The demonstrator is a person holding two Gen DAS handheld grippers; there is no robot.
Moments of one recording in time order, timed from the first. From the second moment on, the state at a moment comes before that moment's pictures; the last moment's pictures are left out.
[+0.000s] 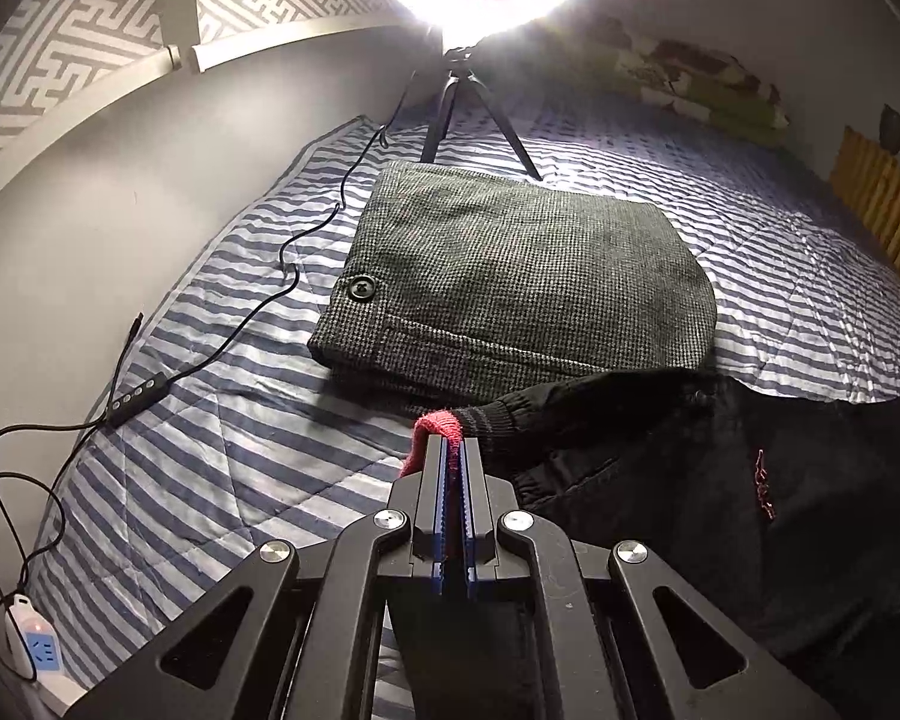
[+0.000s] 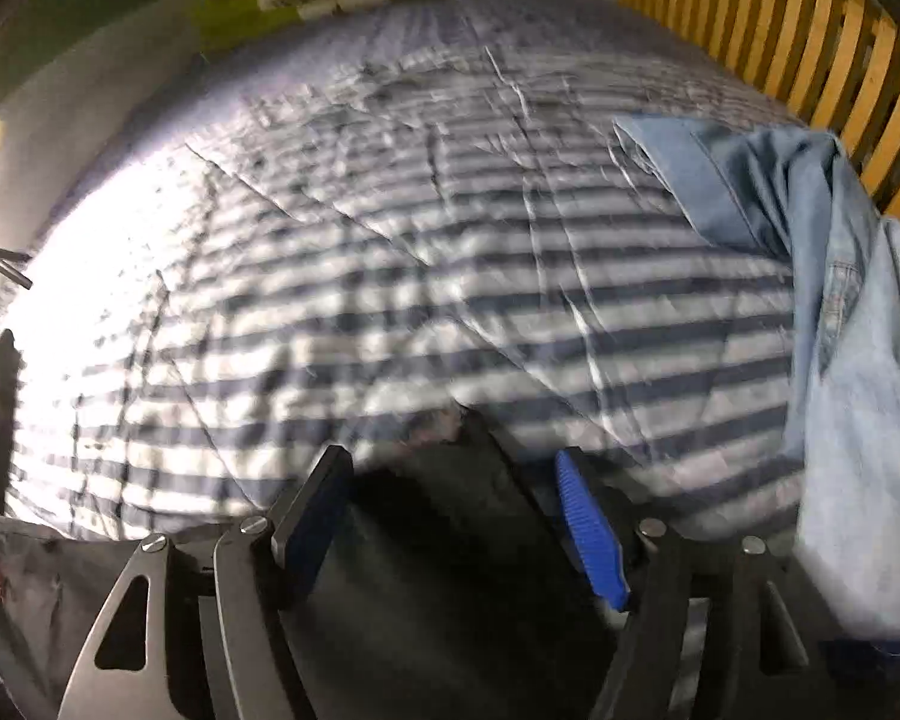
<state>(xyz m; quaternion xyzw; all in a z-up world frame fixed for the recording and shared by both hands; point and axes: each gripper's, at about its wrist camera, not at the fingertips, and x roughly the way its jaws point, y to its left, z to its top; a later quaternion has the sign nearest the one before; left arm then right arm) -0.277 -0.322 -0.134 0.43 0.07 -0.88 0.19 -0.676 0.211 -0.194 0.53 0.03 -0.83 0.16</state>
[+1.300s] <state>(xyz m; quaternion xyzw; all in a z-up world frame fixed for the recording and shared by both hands) -0.214 -0.312 -0.058 0.40 0.07 -0.89 0.18 -0.585 0.296 -0.047 0.42 -0.01 -0.90 0.12</state>
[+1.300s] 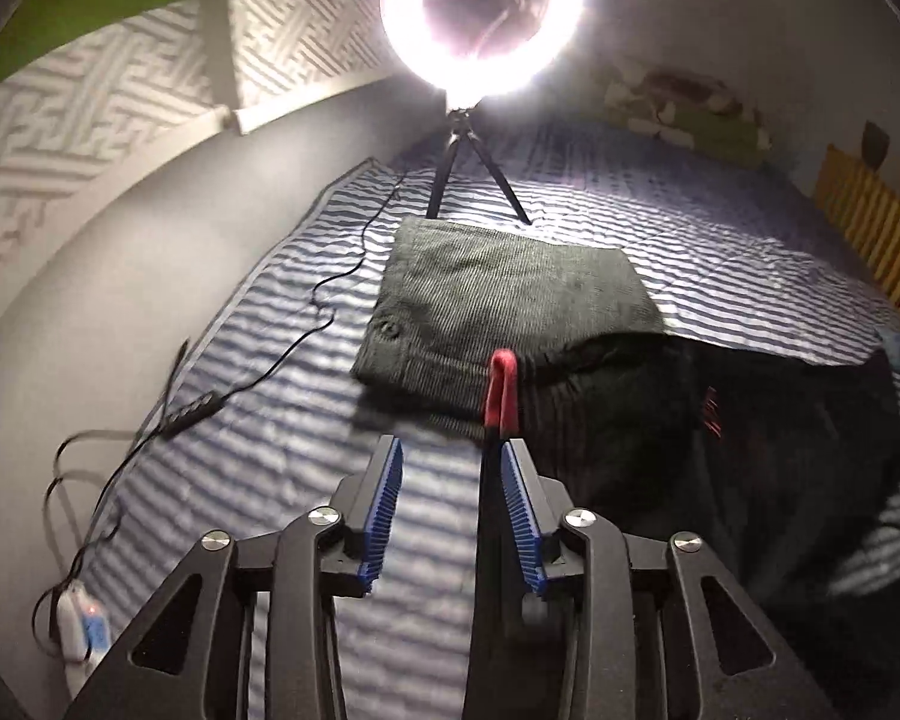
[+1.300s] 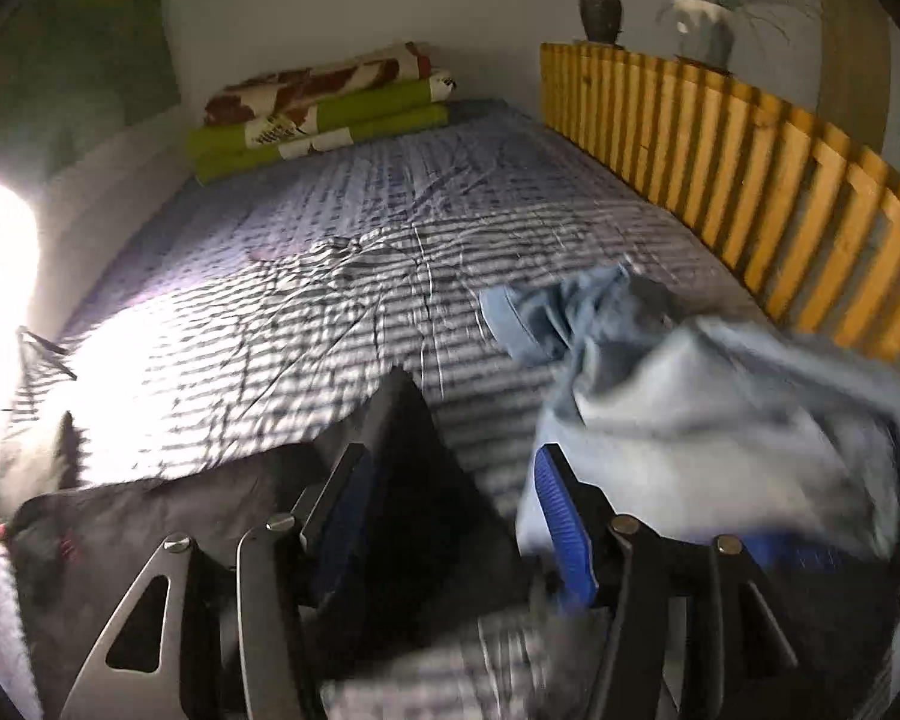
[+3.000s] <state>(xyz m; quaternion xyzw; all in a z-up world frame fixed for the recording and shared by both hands) 0.005 -0.258 -0.139 0.51 0.18 -0.84 0.09 -0.274 0.440 -0.143 0.53 -0.07 -0.84 0.09</state>
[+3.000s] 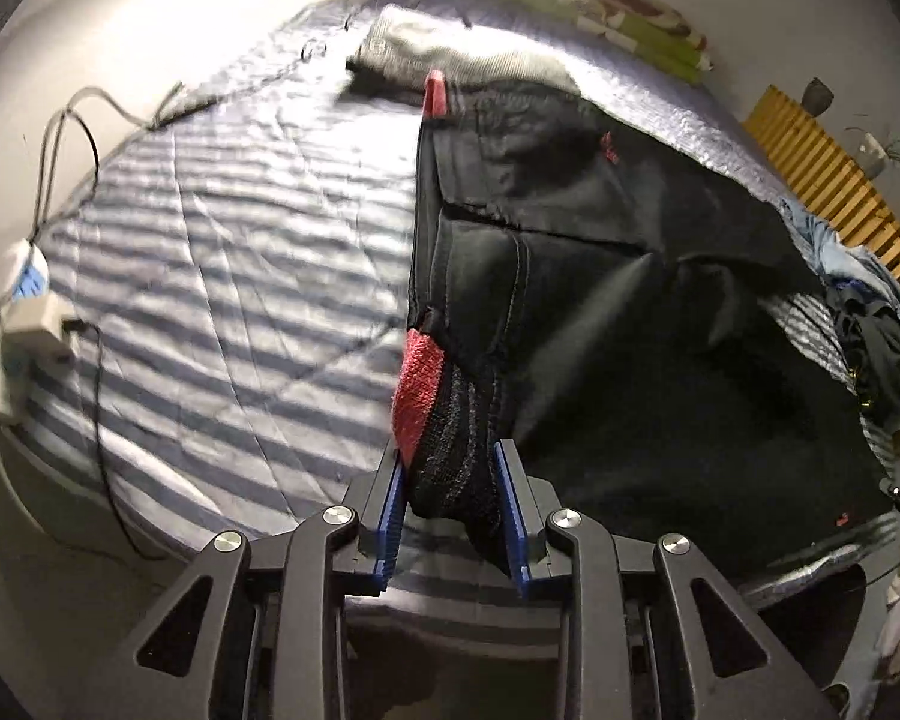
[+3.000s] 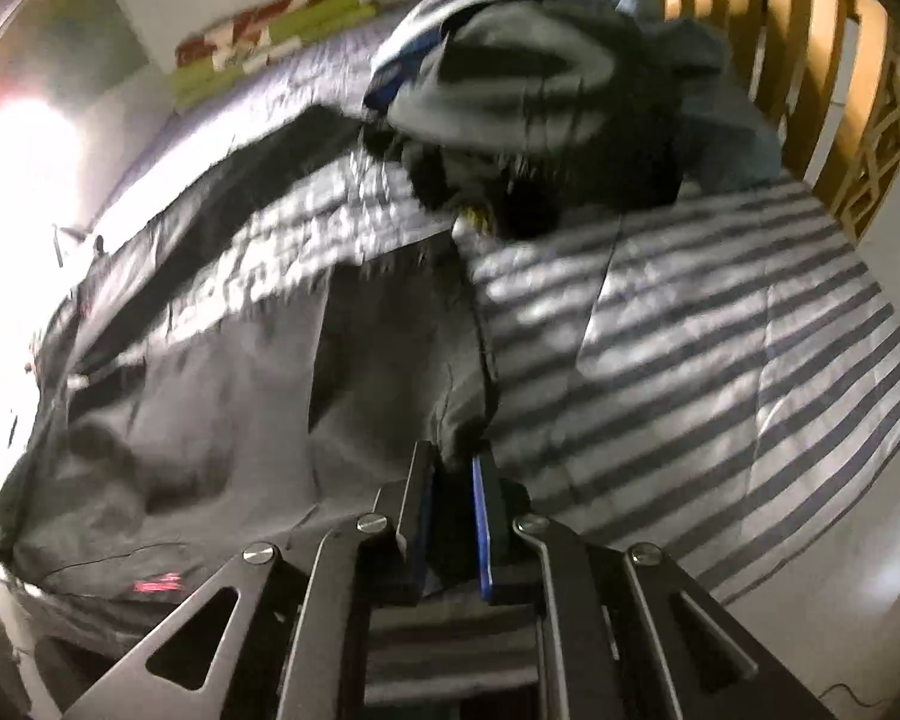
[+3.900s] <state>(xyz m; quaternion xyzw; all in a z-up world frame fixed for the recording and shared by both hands) -0.051 -0.286 -0.096 0.51 0.21 -0.83 0.05 -0.336 0.431 -0.069 0.44 -0.19 -0.87 0.10</state>
